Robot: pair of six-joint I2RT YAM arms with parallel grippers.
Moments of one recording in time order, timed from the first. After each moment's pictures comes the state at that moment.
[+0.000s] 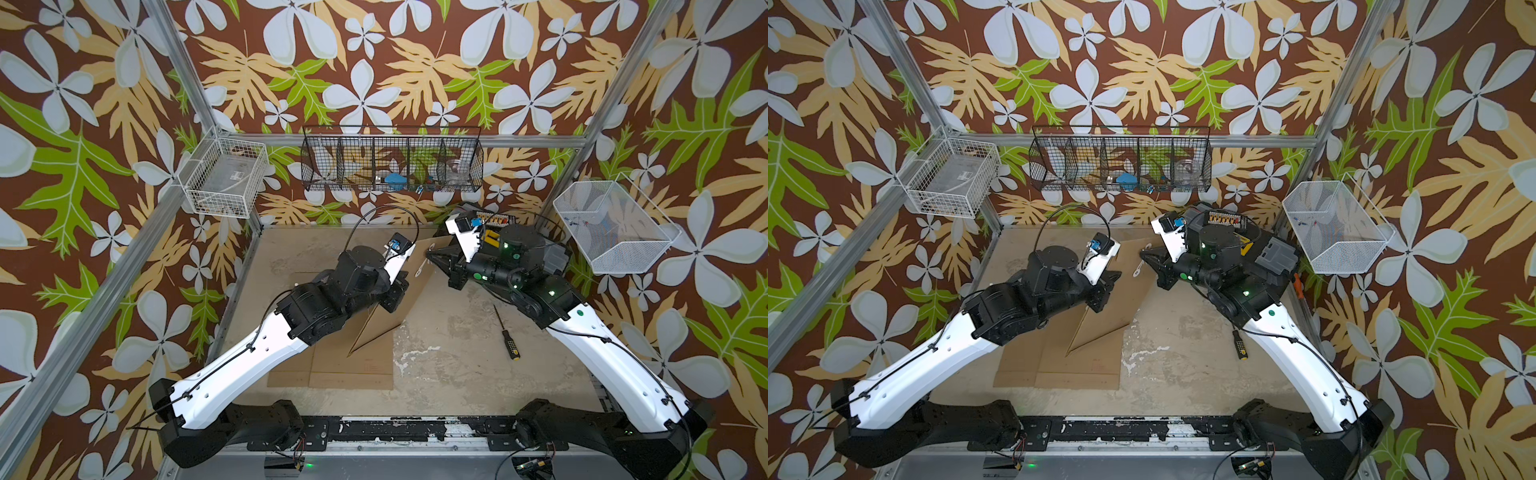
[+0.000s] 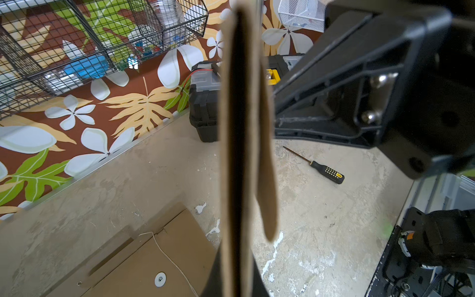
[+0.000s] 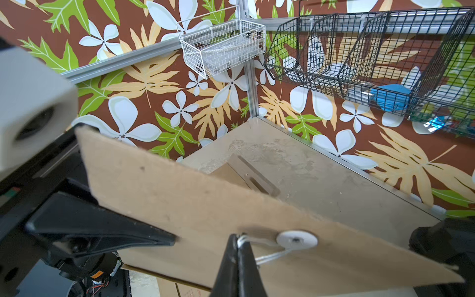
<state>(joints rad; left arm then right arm) -0.91 1.25 1.47 -0.68 -0.15 -0.06 0.53 1.21 1.34 -0.38 -0.45 0.05</state>
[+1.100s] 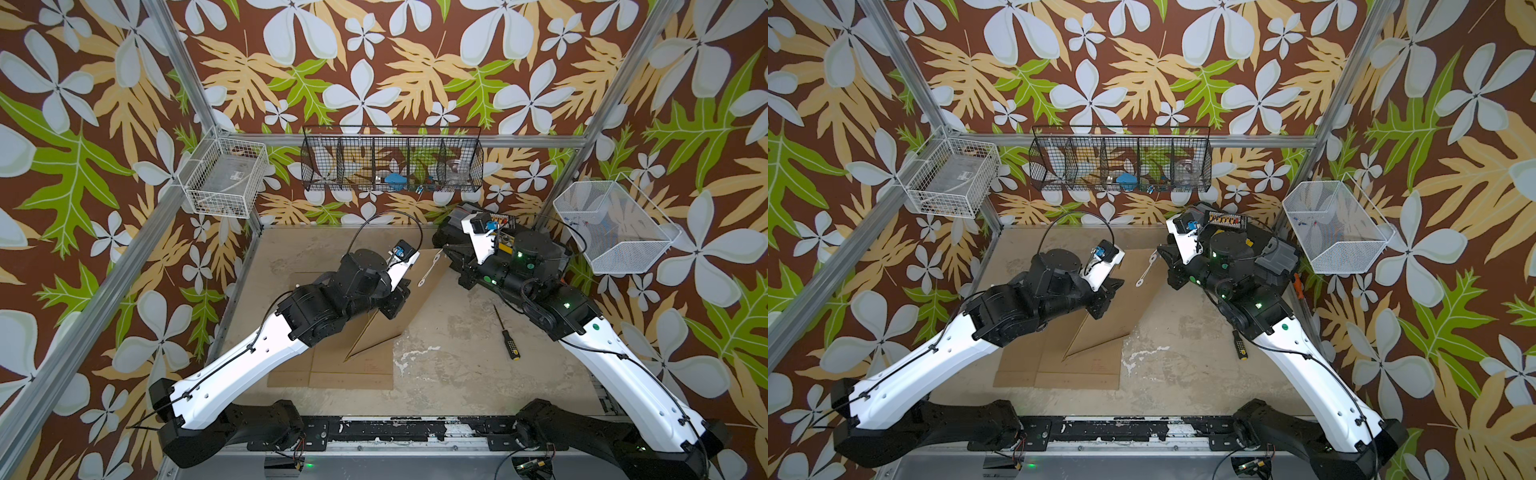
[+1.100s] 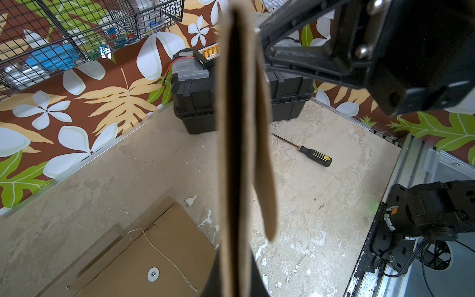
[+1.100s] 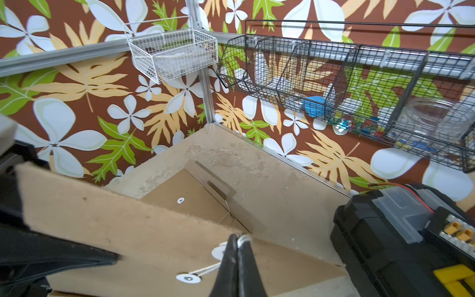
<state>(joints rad) -0.92 1.24 1.46 -0.71 -0.10 -0.04 0.53 1.12 1.29 -0.39 -0.20 0.00</state>
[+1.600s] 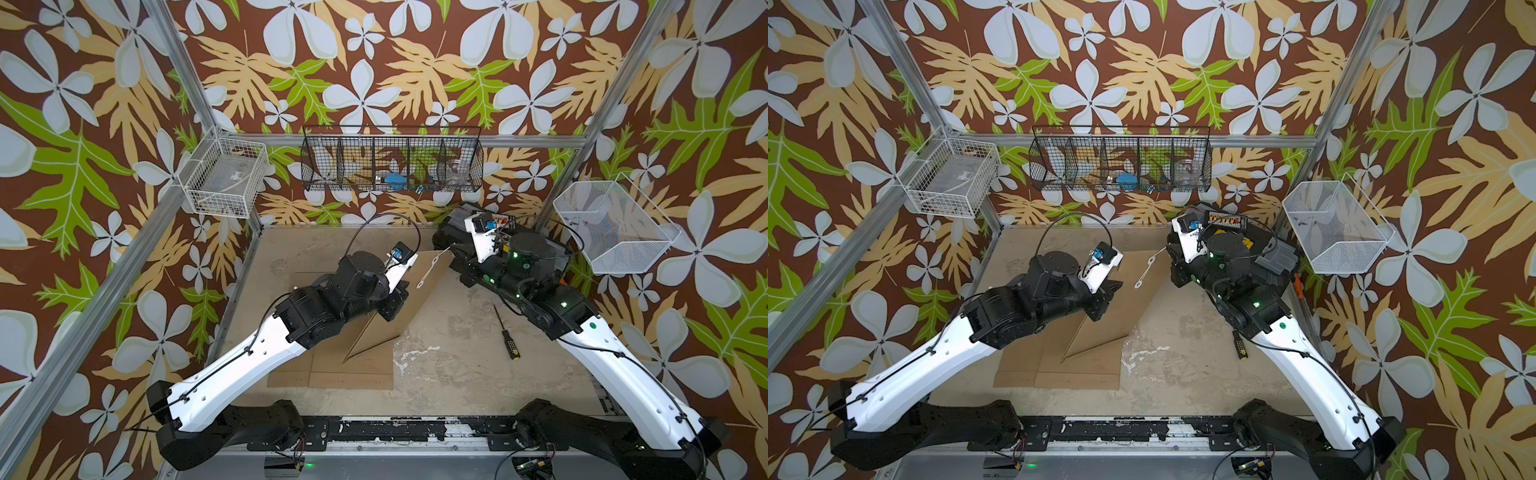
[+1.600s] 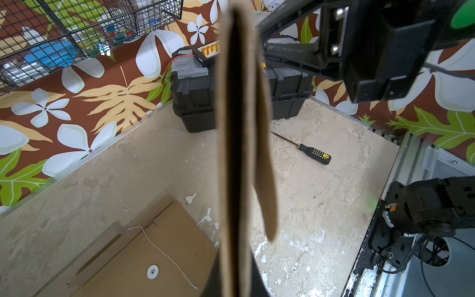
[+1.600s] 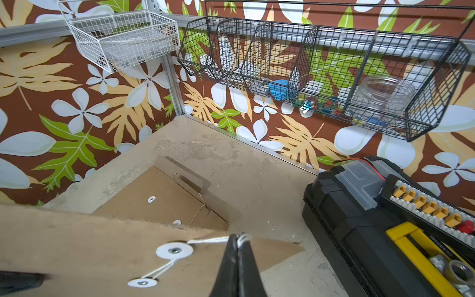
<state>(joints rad) -0.92 1.23 1.44 -0.71 -0.10 -0.04 0.53 1.13 1.28 -0.42 -0.06 0.01</state>
